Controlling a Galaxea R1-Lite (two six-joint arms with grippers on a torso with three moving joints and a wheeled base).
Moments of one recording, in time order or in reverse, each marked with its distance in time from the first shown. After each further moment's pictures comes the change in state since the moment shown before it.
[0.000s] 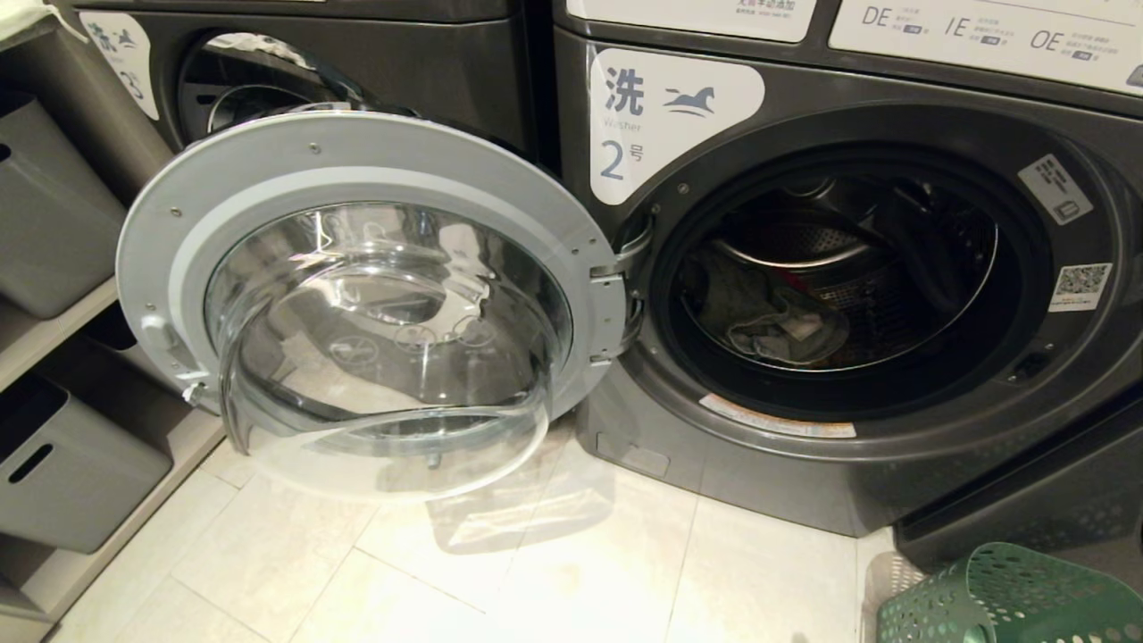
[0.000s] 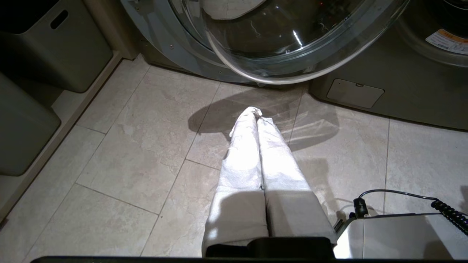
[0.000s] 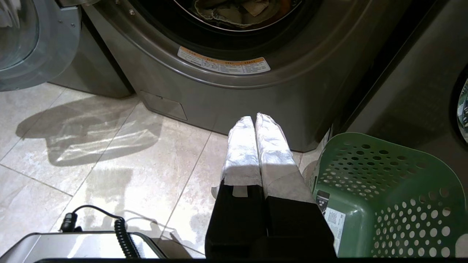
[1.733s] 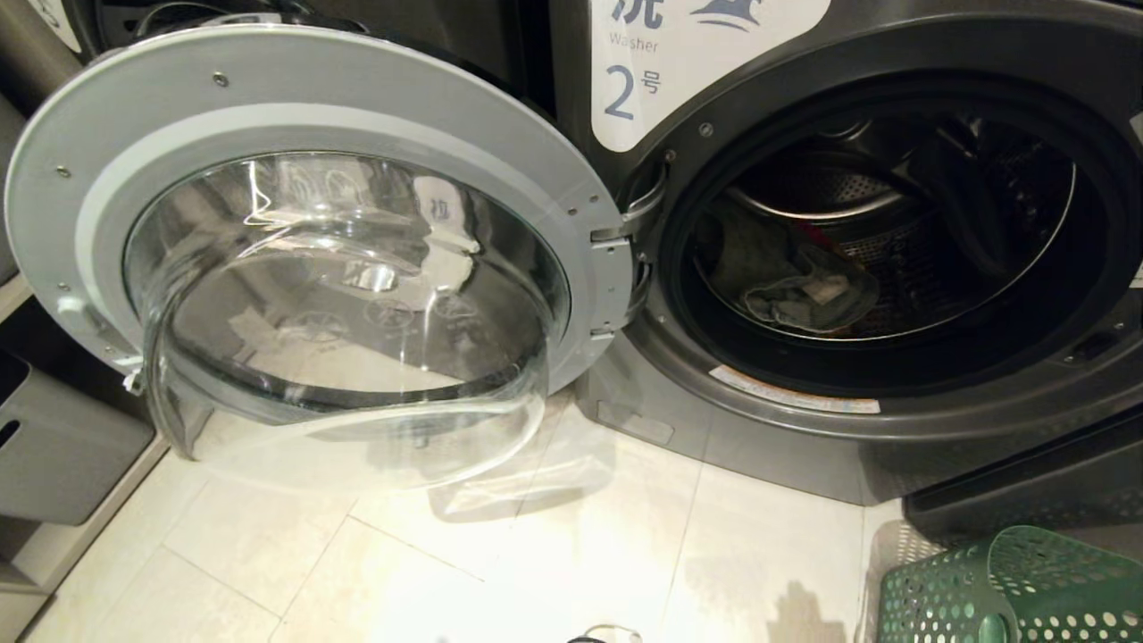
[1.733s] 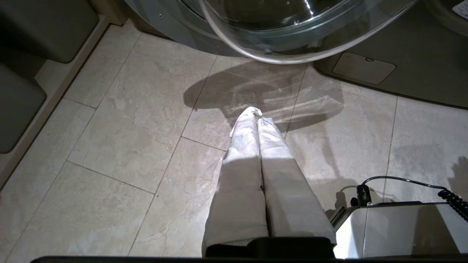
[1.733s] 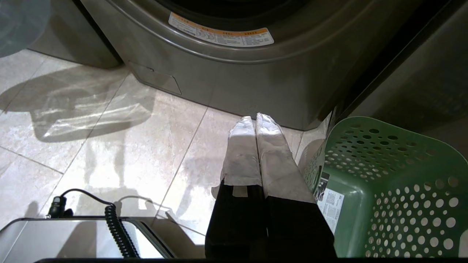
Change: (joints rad) left arm 0.000 0.000 0.000 0.001 0.004 -0.011; right arm 0.000 0.000 0.000 0.001 0.002 -0.021
